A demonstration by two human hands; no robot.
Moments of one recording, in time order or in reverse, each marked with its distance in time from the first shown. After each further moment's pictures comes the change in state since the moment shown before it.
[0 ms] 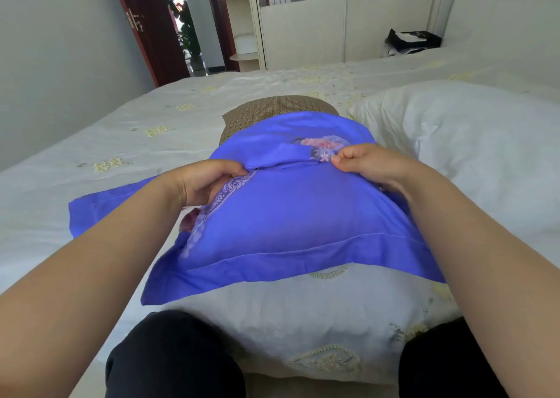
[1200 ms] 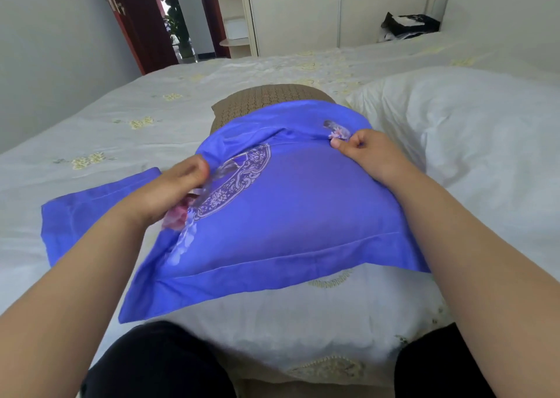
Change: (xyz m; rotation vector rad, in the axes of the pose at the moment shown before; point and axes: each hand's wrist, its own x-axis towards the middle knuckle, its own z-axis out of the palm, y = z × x) left_hand 0.014 -0.036 -0.032 0.211 0.175 0.377; right_hand 0.045 0.029 -0.002 -0.112 0.411 -0.034
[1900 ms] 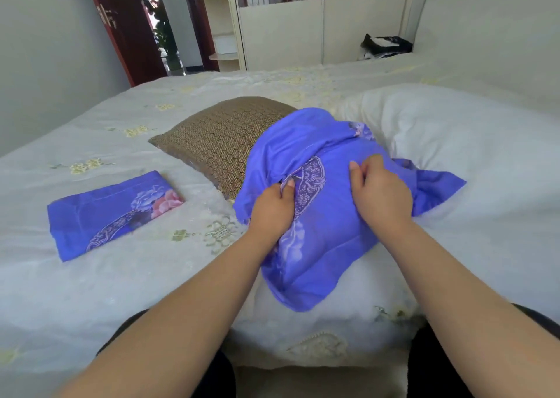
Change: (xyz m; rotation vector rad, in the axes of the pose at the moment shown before) left_hand -0.009 0.026 0.165 0.143 0.342 0.065; right_hand -0.102 0.002 0.001 -0.486 0.410 -0.041
